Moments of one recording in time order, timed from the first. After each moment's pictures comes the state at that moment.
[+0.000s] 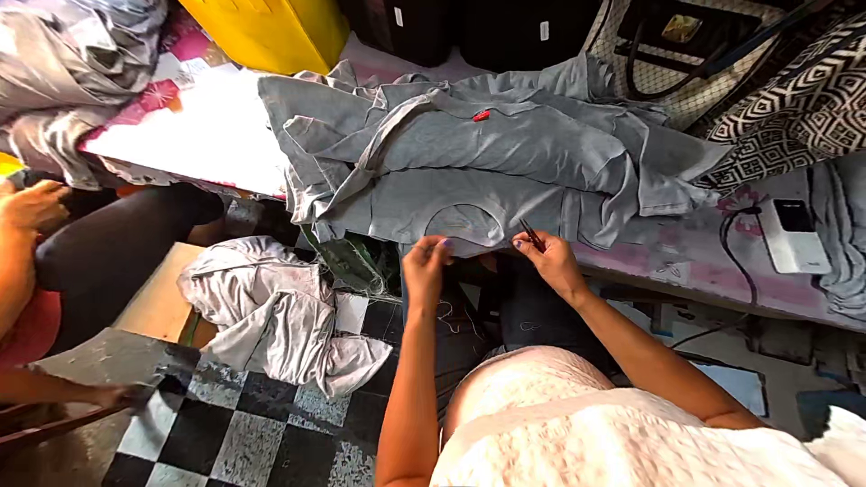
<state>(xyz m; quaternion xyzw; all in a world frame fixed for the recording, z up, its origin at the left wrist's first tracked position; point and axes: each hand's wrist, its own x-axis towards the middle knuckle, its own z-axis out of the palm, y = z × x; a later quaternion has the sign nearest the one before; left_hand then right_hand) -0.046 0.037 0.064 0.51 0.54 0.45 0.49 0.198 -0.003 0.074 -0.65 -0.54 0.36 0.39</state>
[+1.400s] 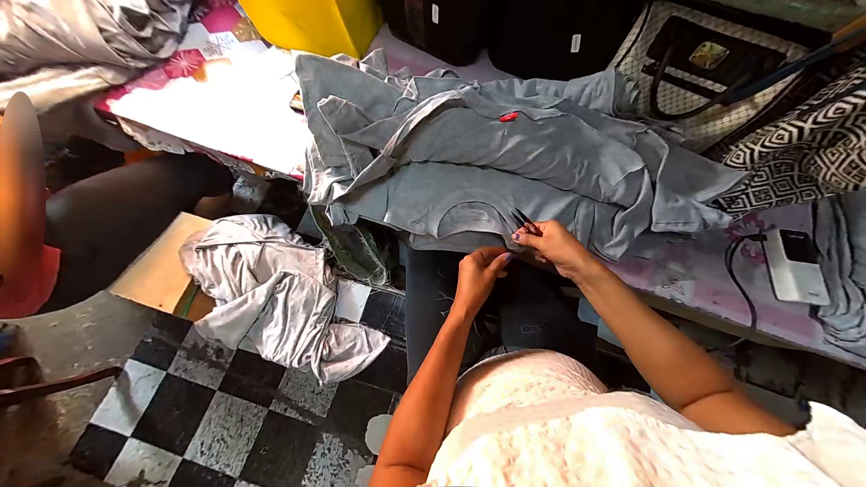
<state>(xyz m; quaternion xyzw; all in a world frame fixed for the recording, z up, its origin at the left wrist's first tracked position) 0.011 0.016 0.070 0.49 0.50 0.33 0.63 0.190 0.042 0.107 -0.63 -0.45 0.57 0.26</state>
